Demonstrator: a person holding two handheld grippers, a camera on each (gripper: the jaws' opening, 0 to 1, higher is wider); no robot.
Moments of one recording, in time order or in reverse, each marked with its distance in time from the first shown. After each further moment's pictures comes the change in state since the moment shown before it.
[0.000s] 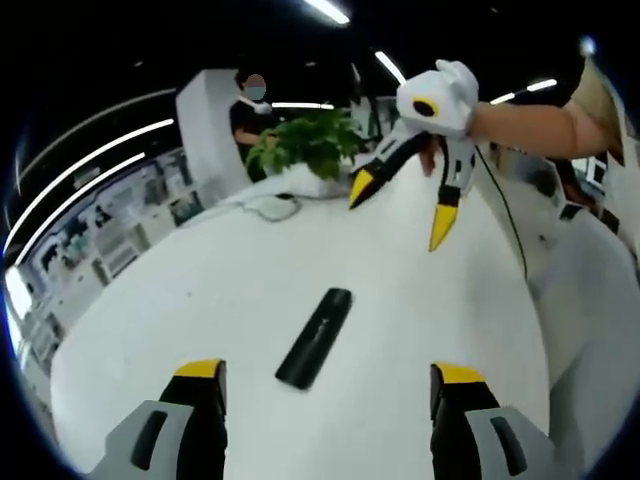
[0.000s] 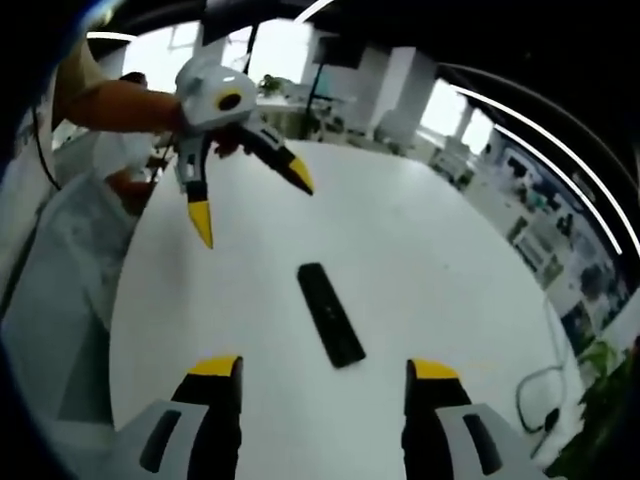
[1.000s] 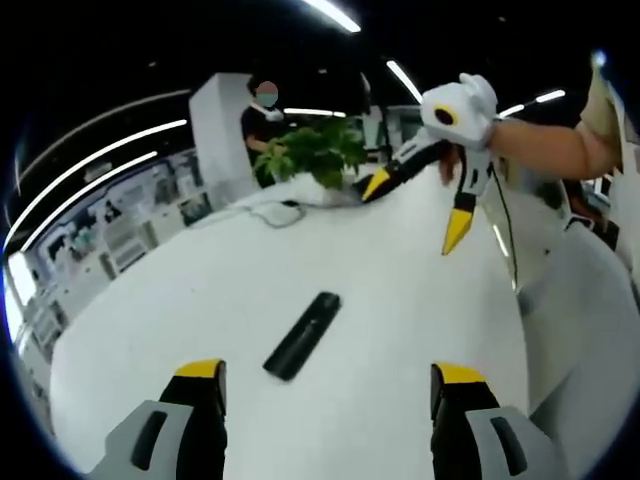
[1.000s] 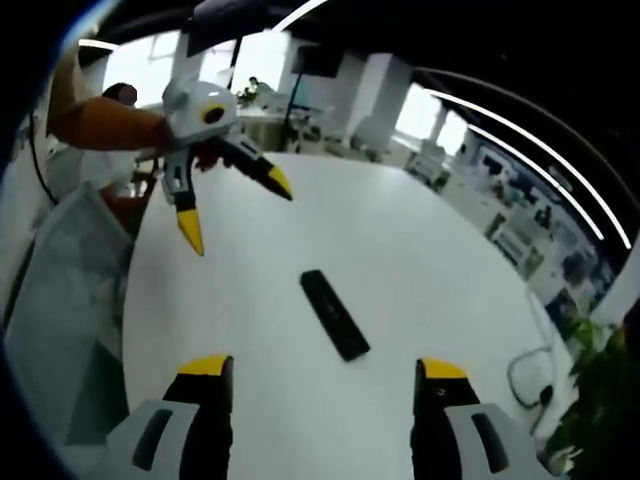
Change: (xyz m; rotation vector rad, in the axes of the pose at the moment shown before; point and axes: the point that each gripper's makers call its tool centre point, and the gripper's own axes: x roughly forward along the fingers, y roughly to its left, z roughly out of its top) left arm -0.021 -0.018 0.000 -0.046 -0.035 0.034; right arm -0.027 0.021 0.004 0.059 -0.041 -0.098
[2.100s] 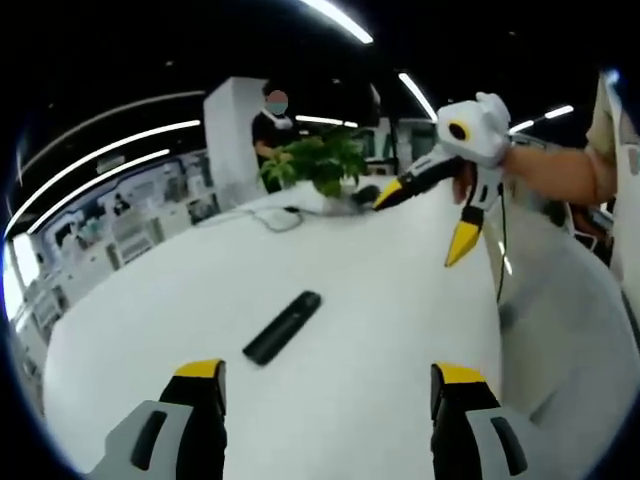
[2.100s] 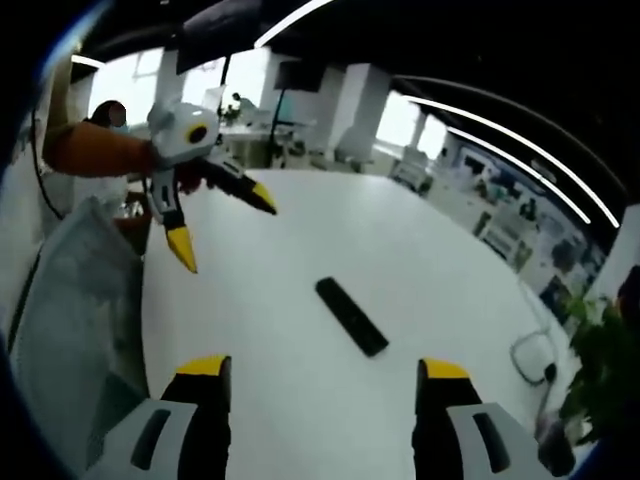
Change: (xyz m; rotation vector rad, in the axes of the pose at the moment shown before) left arm -0.024 -0.037 -0.006 -0.062 -0.045 0.027; right arm -0.019 0.037 0.001 0.075 -0.066 -0.056
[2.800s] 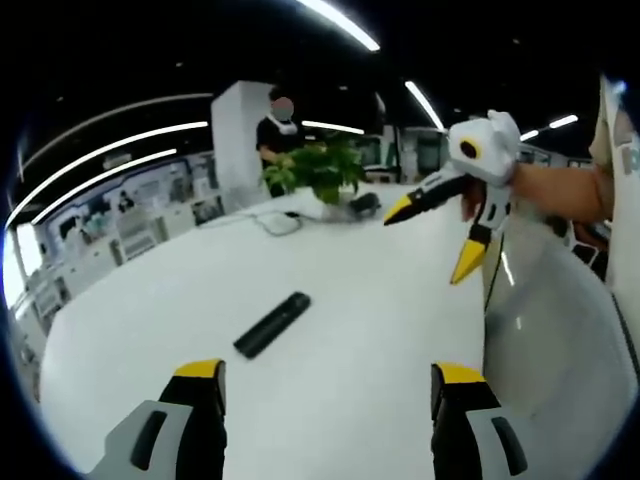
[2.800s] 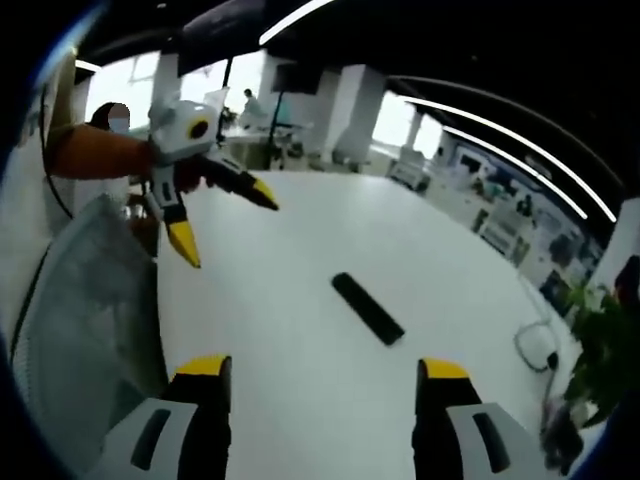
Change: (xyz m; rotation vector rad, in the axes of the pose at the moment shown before) left arm -0.016 -0.021 0.000 -0.035 -0.032 0.013; right arm -0.015 0.028 -0.008 0.019 -0.009 -0.017
